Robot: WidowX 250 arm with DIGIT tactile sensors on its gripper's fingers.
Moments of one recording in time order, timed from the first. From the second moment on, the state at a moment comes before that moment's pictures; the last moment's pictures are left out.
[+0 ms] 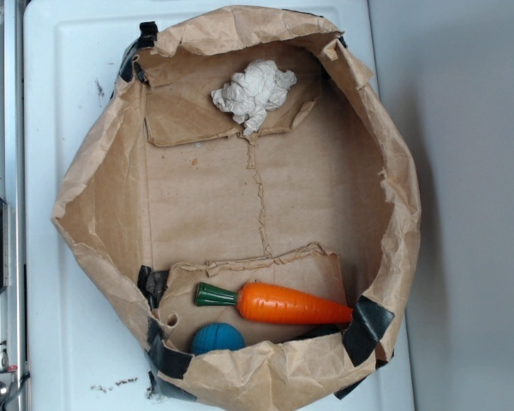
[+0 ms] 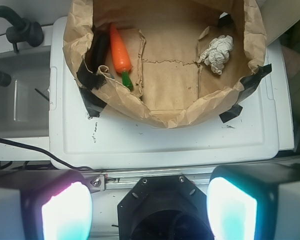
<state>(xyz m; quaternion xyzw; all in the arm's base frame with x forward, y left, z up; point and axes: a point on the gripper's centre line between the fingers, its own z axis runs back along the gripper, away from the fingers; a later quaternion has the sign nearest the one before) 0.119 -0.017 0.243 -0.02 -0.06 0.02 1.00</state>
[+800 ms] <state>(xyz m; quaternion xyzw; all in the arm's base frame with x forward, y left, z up) 0.140 0.081 0.235 -0.04 -0.05 0.07 1.00</state>
